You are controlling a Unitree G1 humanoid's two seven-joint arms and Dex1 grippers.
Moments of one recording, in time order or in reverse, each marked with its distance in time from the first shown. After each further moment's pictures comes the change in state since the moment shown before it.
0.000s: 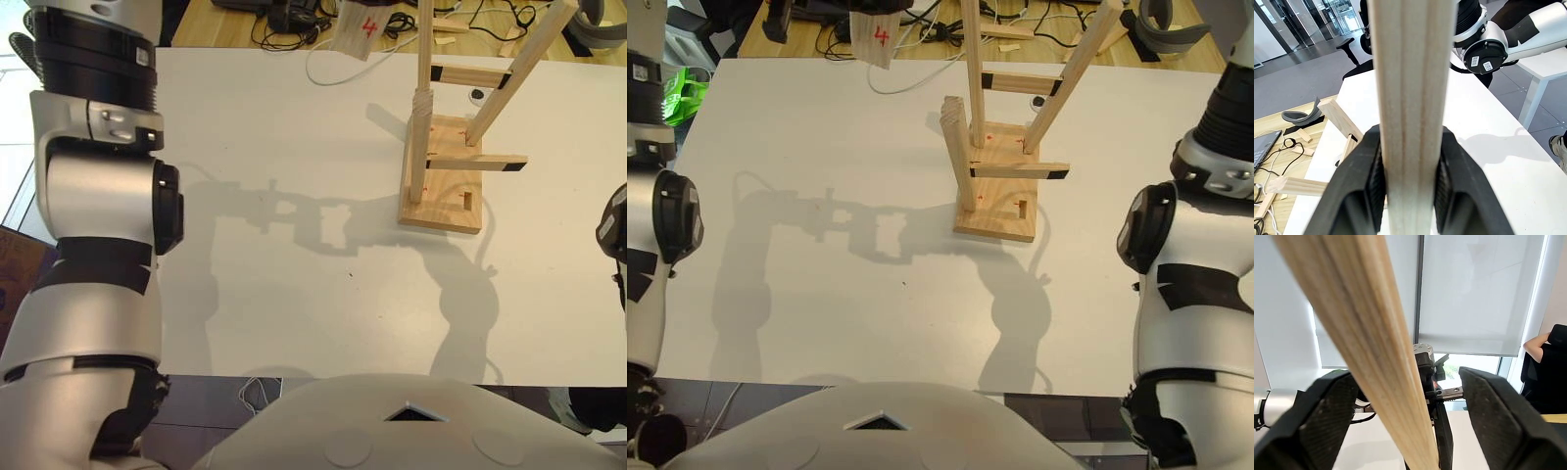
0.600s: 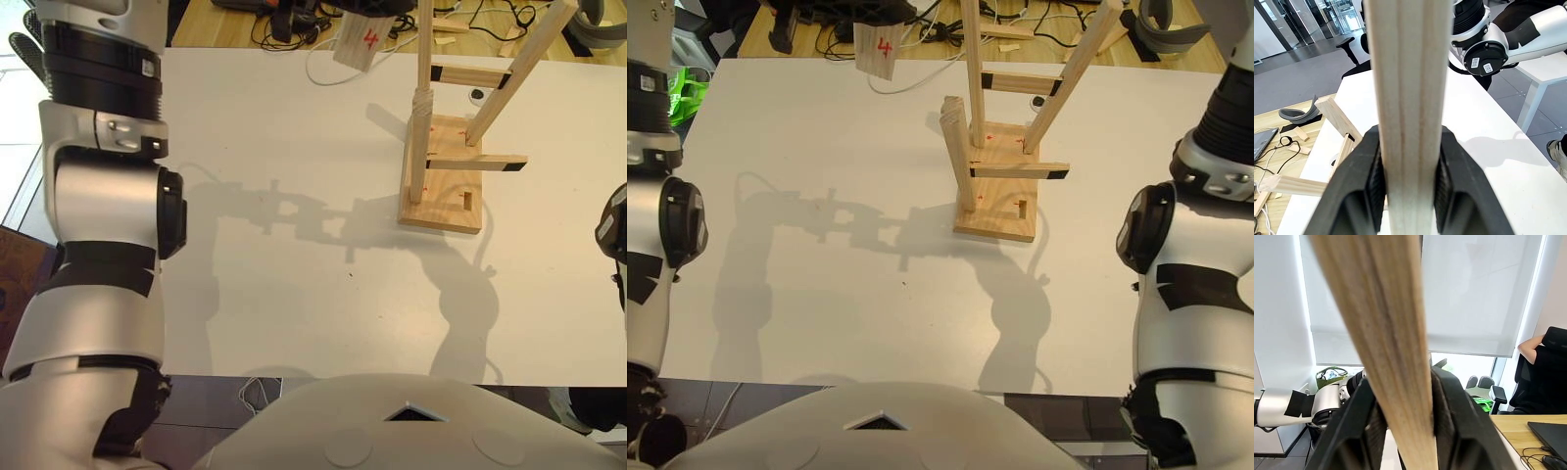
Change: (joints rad) left arm 0.024 -0.011 0.011 -0.038 -0.002 0.034 0.030; right arm 0.001 0.003 -0.001 -0.049 -0.001 0.003 -0.037
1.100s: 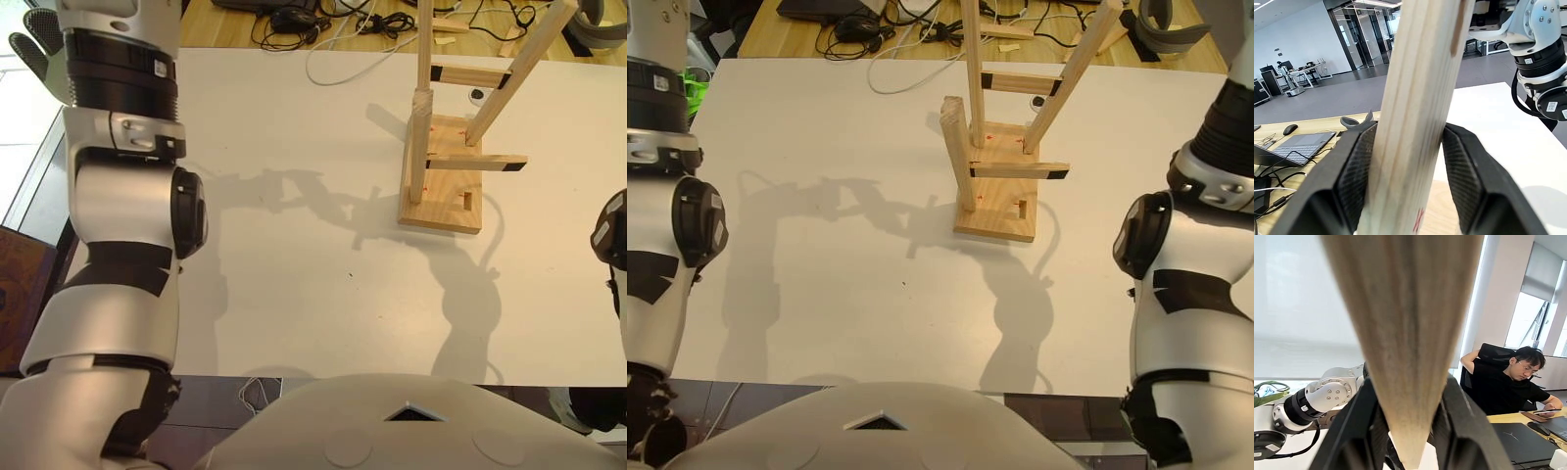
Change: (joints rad) left arm 0.032 -0.077 0.134 0.036 -0.004 -0.027 0.291; right arm 0.063 0.004 -0.048 -0.007 -0.112 -0.162 -0.126
